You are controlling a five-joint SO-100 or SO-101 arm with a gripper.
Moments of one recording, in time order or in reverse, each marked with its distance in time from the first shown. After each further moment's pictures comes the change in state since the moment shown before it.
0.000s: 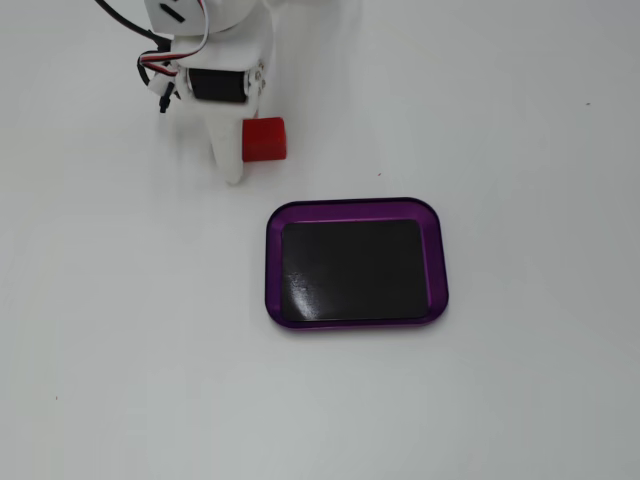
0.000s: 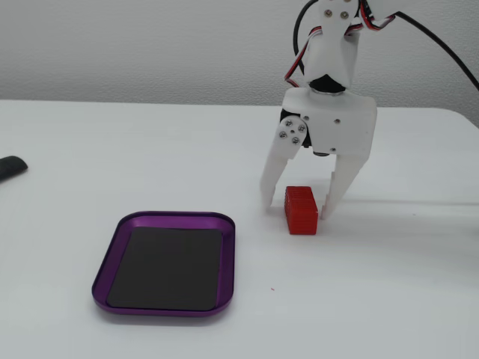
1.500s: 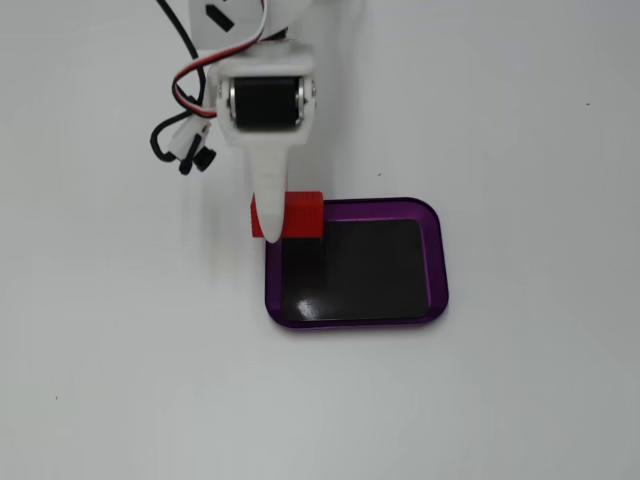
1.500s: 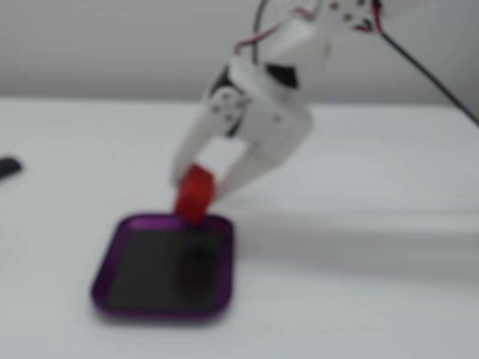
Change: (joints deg) arm -10.5 1.1 -4.1 -29.6 -0.1
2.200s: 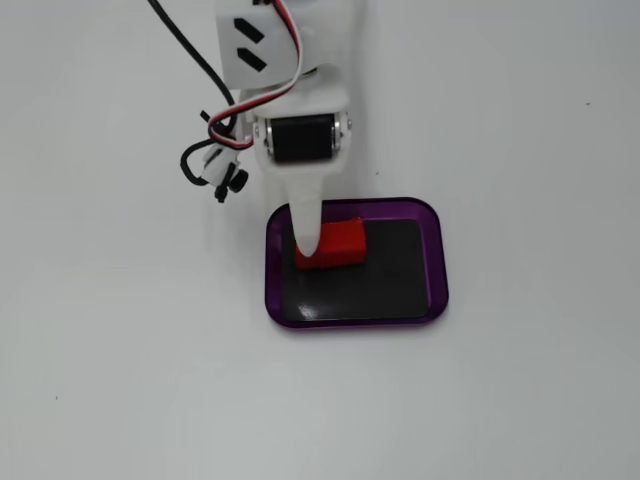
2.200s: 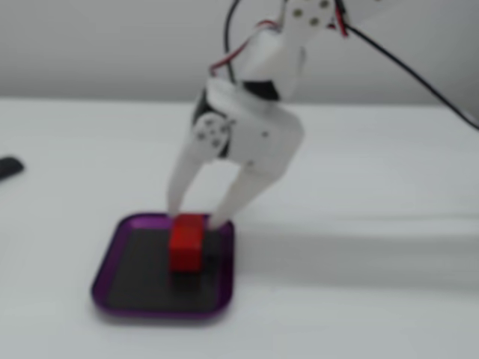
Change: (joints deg) arm -3.6 -6.8 -9.4 12.8 0.0
